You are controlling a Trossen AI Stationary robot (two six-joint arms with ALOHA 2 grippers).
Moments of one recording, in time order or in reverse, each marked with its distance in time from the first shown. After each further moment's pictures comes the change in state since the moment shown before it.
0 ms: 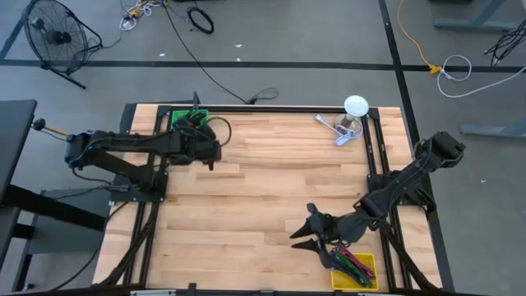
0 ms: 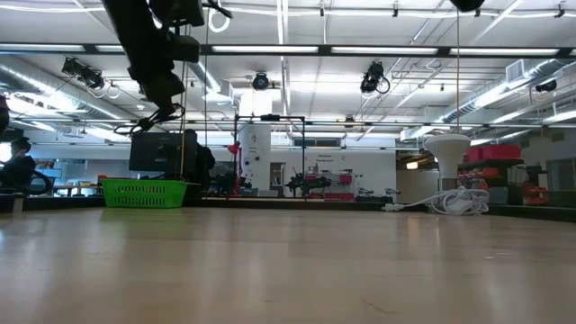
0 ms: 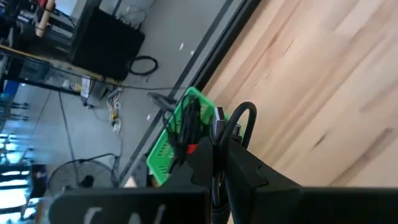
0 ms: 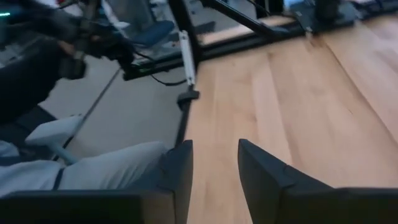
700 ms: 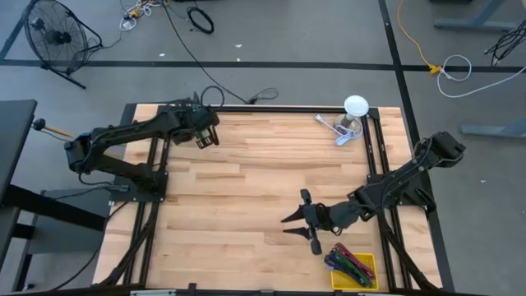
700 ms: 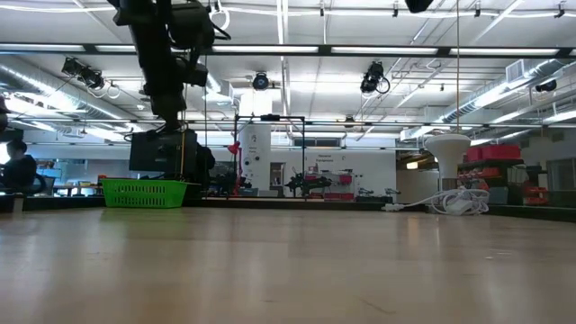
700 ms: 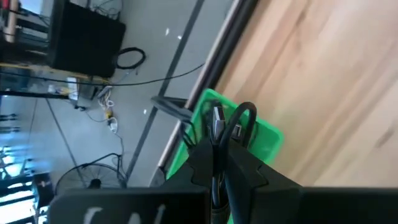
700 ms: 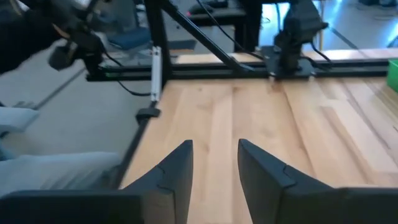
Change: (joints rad) left arm 0.351 0.012 0.000 0.217 0.198 0.517; right arm -0.108 0.000 0.000 0.053 0.003 -0.292
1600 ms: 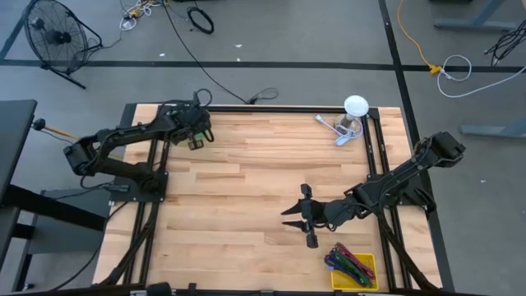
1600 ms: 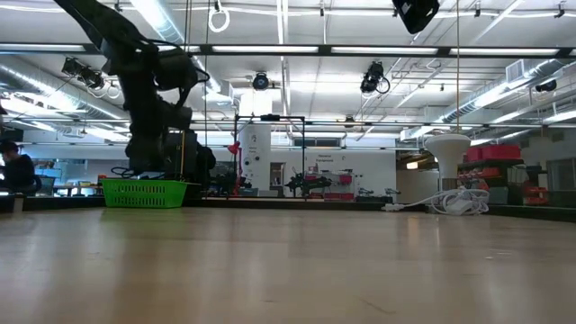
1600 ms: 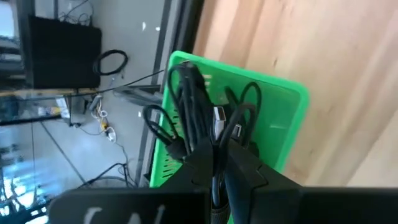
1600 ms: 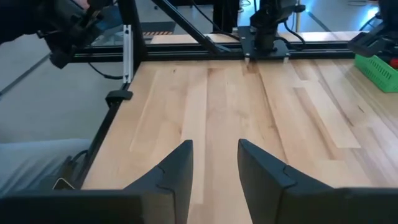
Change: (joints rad) left arm 0.222 0.000 -0.283 0.354 0.140 0.400; right arm -0.036 0.000 0.000 -0.096 0.034 0.005
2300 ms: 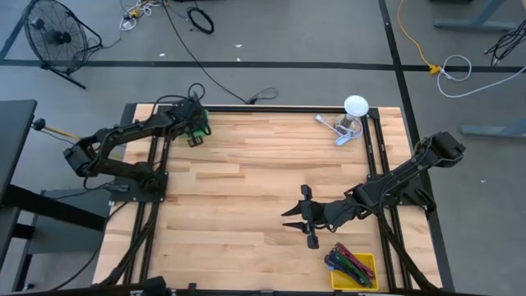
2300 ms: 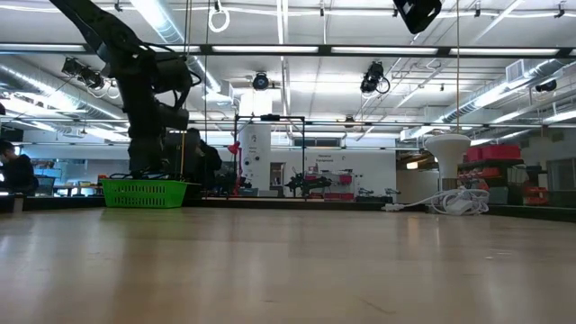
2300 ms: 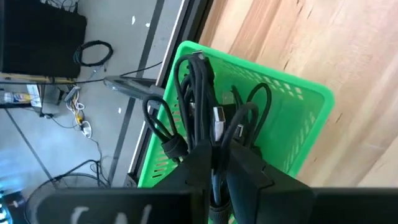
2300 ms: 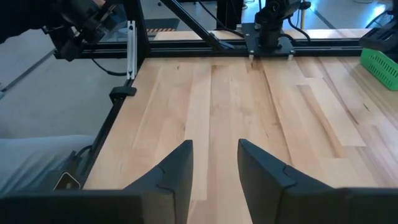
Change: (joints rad) left arm 0.103 0.000 0.000 0.023 0.115 -0.015; right arm 0.001 0.000 -0.001 -0.010 -0.011 0.002
